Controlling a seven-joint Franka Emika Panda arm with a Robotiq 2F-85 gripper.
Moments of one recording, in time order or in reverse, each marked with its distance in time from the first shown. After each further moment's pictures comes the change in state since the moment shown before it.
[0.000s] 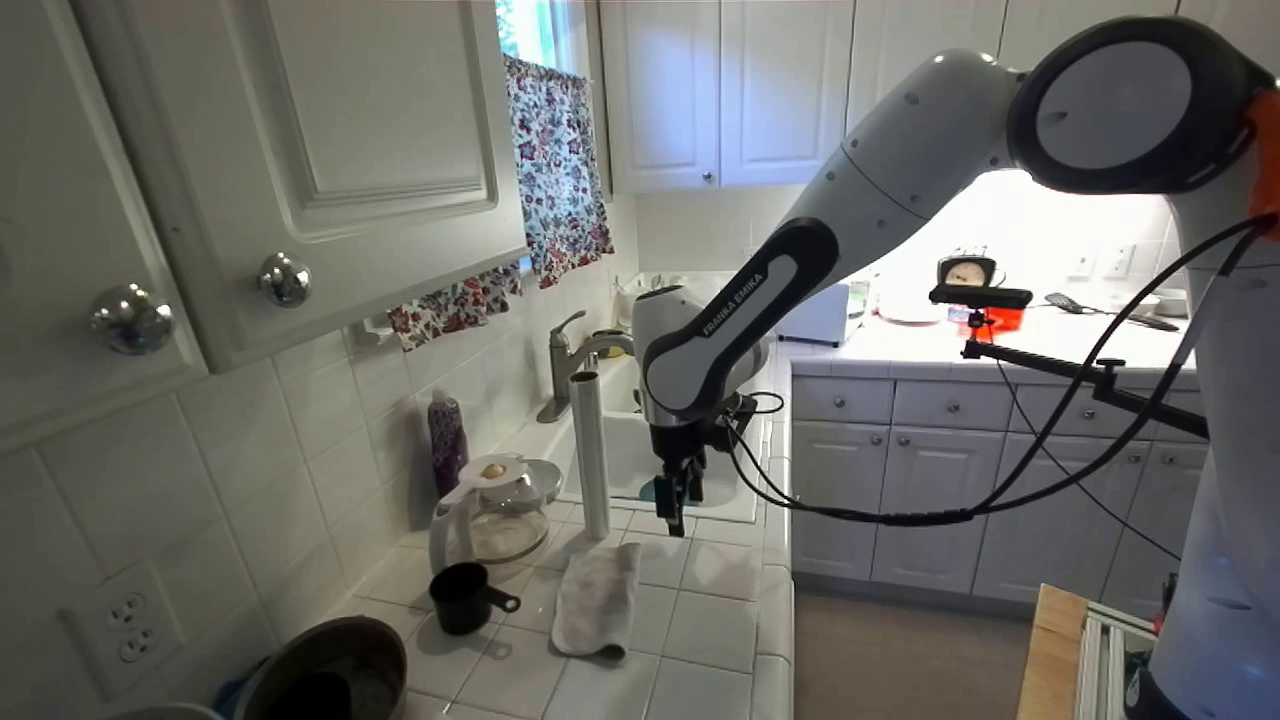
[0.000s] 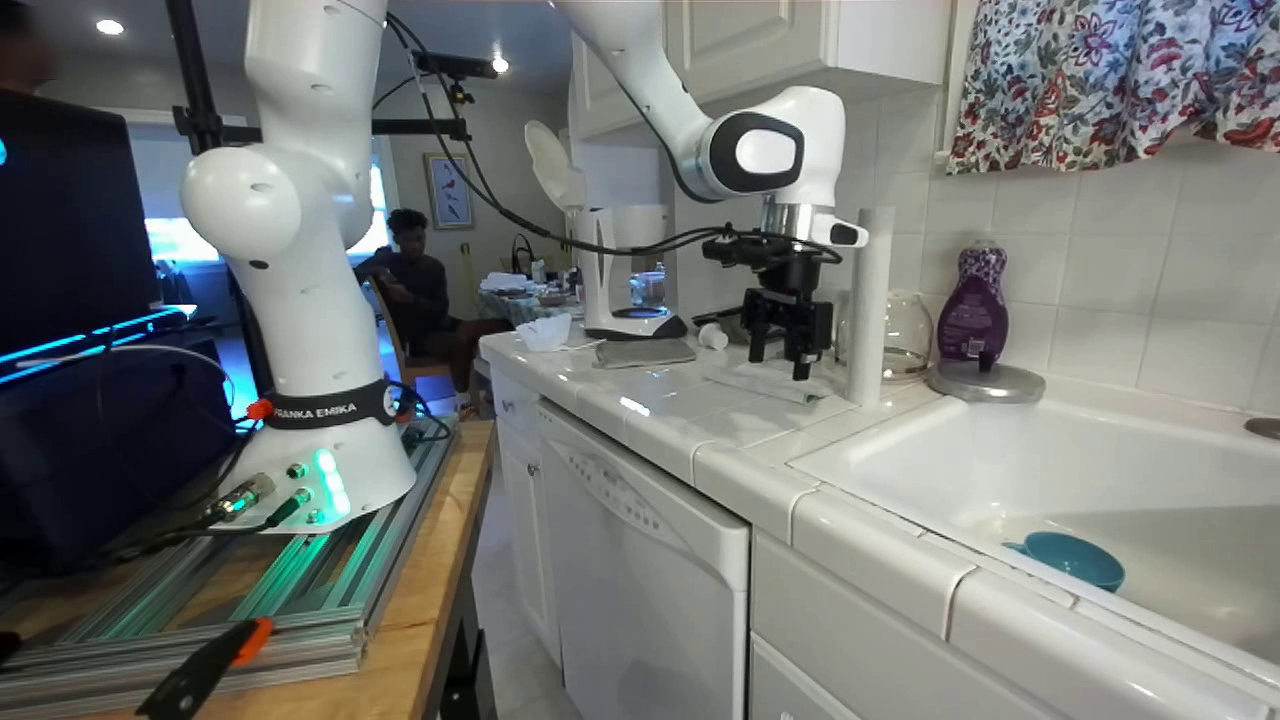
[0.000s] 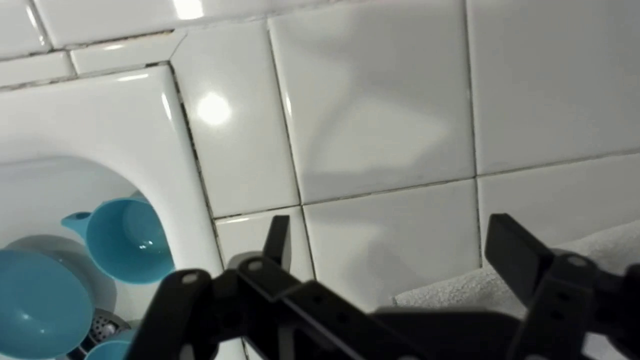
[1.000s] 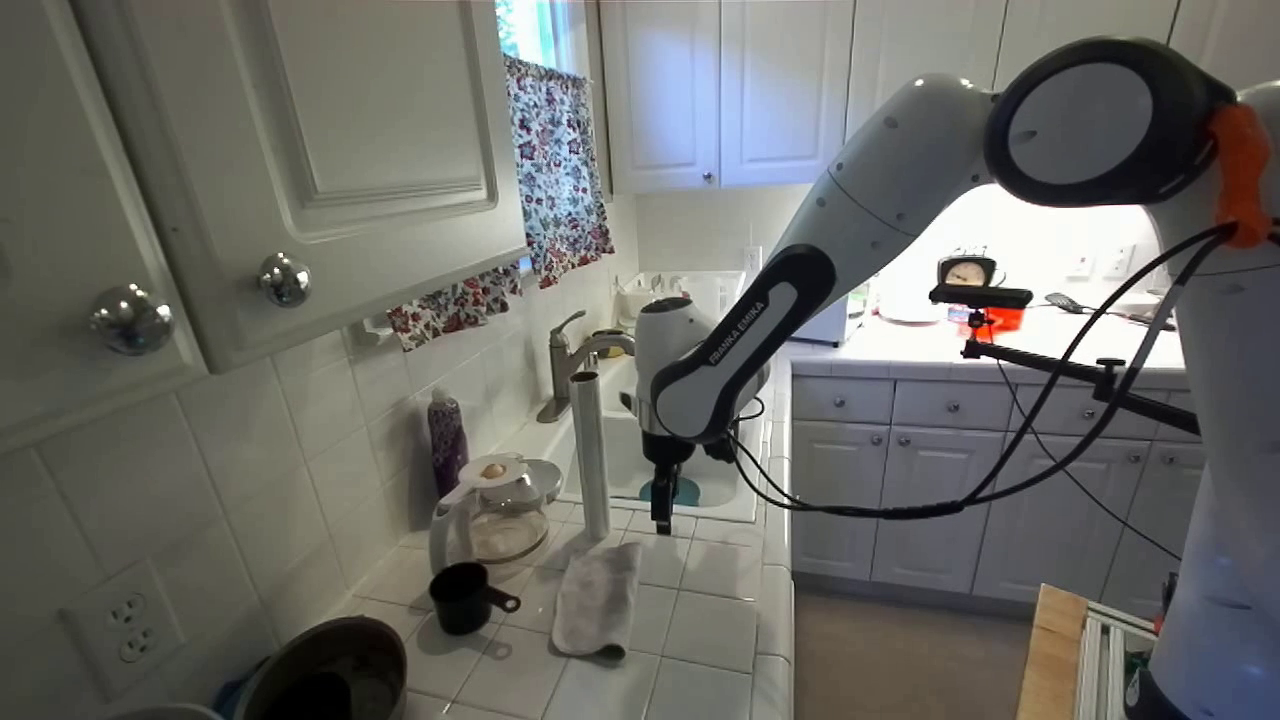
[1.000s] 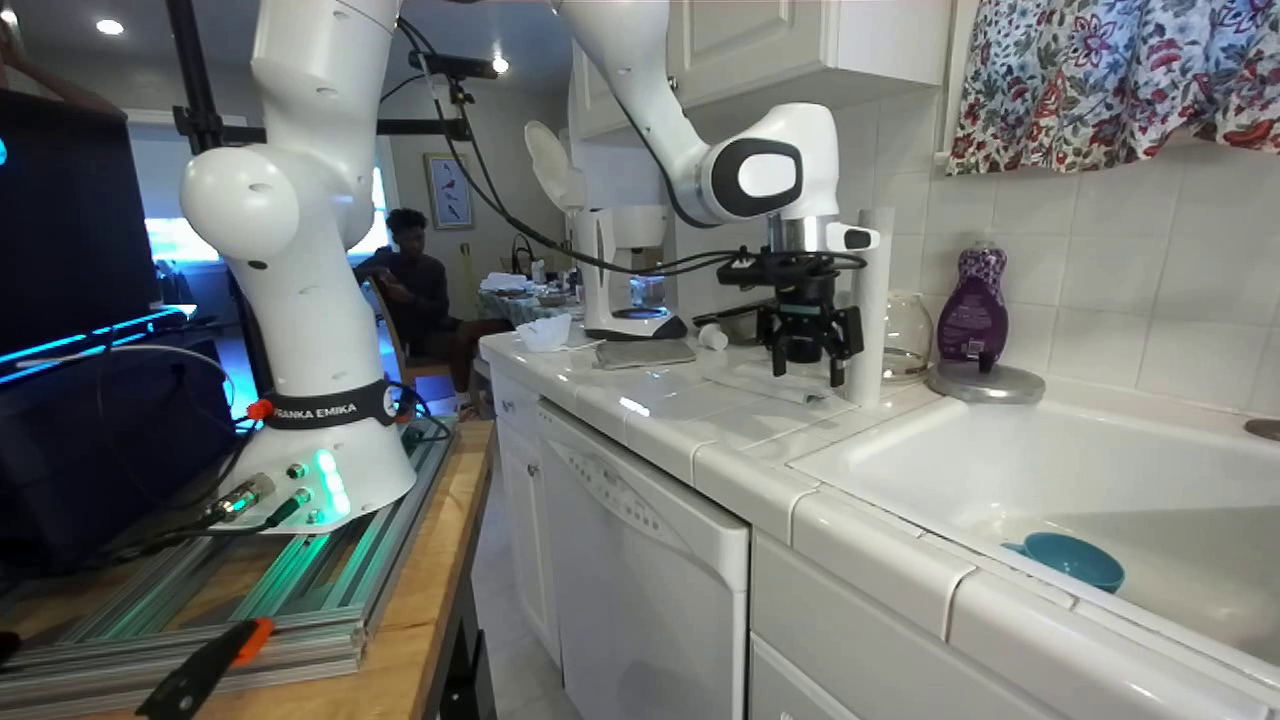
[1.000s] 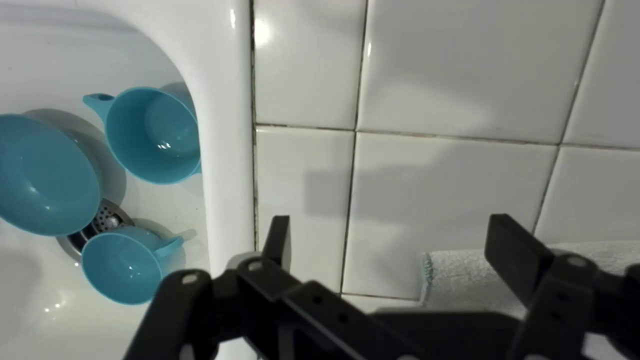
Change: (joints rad) arm -0.011 0.051 0.006 -0.013 -0.086 0.227 -0.137
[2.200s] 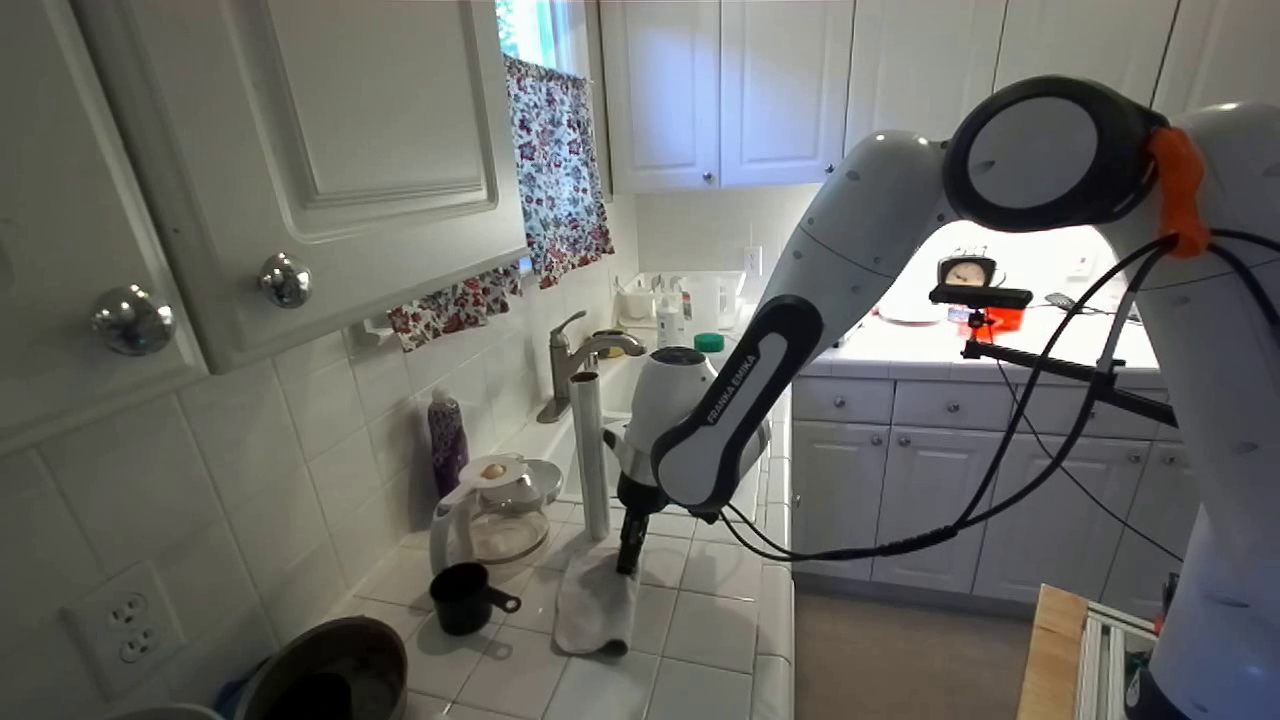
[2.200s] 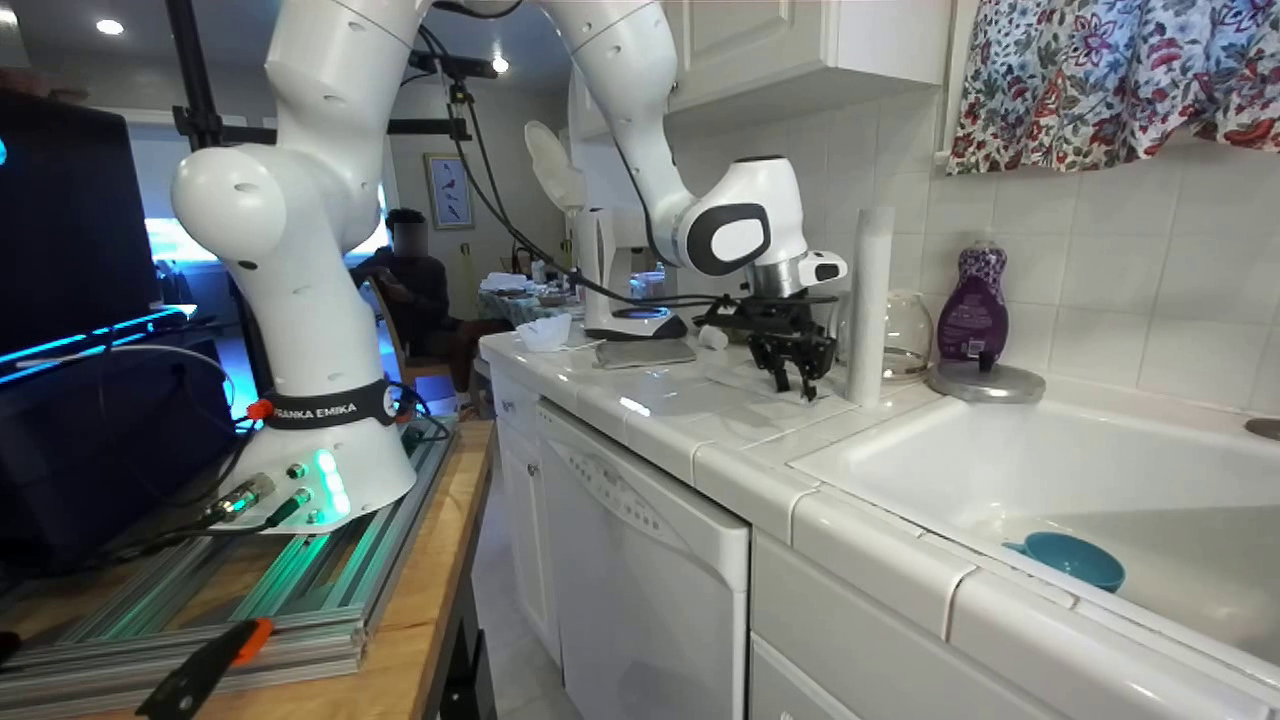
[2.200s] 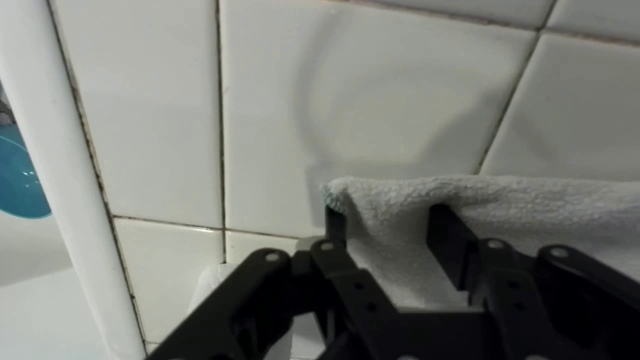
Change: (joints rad) arm -0.084 0.112 0.173 -0.061 0.035 0.356 -0.032
